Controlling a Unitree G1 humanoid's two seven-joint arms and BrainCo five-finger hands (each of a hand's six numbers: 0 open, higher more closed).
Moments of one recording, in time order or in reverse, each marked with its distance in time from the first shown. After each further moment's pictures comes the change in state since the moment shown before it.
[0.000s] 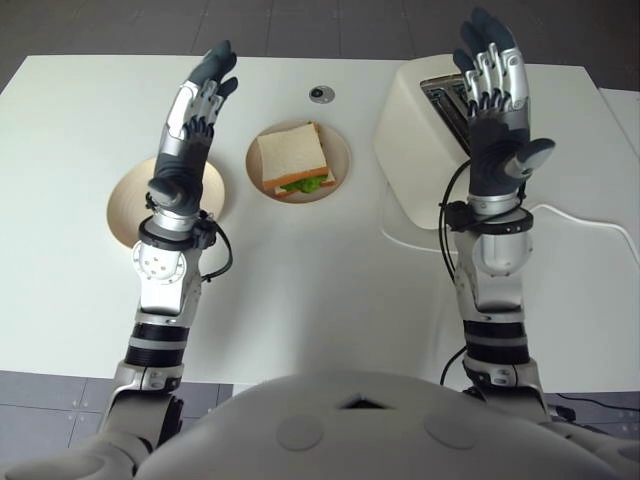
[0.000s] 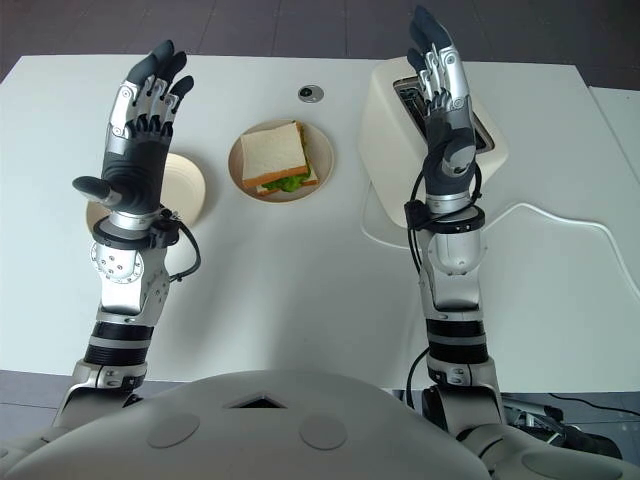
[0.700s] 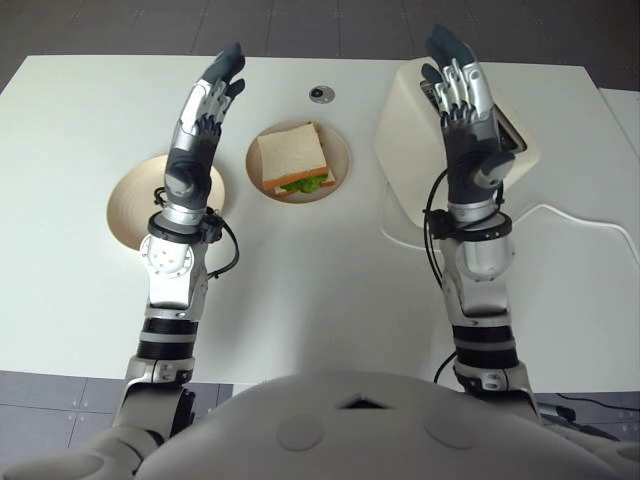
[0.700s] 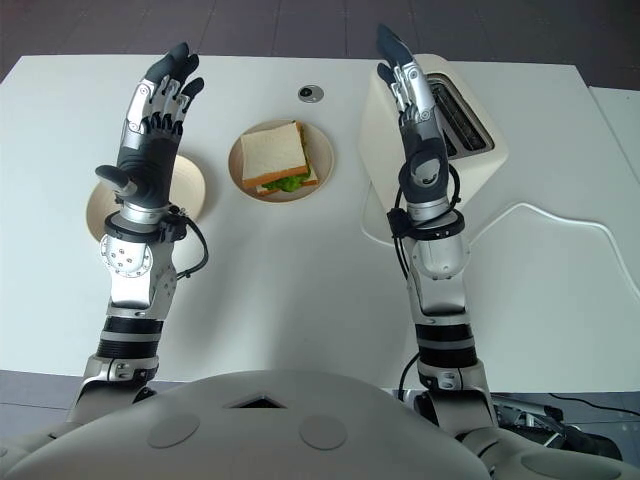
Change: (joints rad) left arm -0.027 -0.052 0.033 0.038 0.046 0.032 -0.040; right arm 0.021 0.032 0.049 0.001 -0.054 -0.008 0.030
